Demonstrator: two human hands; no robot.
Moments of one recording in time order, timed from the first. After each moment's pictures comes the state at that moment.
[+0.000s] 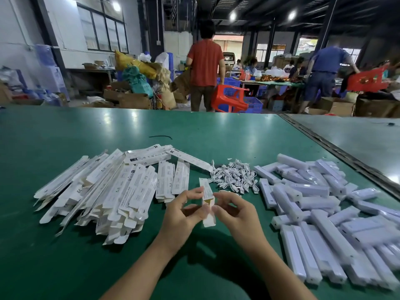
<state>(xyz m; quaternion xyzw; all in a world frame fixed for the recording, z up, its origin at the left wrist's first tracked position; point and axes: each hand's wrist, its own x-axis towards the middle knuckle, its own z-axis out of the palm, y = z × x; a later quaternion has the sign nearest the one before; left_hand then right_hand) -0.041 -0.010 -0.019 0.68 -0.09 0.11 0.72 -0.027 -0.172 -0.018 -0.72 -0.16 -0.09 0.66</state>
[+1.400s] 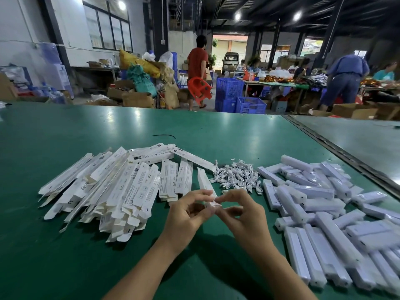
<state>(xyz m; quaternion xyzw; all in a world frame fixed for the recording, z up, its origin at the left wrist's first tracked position) -0.043 -0.010 -0.019 0.69 -0.13 0.13 0.70 -0.031 -0.175 -0.015 -0.76 -0.24 -0.19 0.57</state>
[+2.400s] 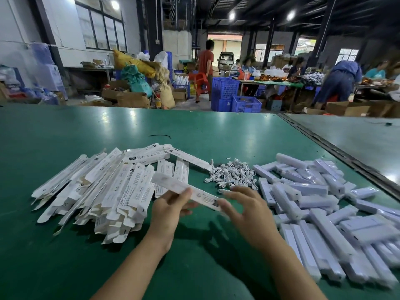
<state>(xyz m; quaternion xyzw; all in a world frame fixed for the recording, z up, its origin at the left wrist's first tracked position) -0.035 0.001 -0.014 0.60 0.06 0.10 0.79 -0.025 -0.195 -0.002 -0.94 -0.11 -0.17 0.28</state>
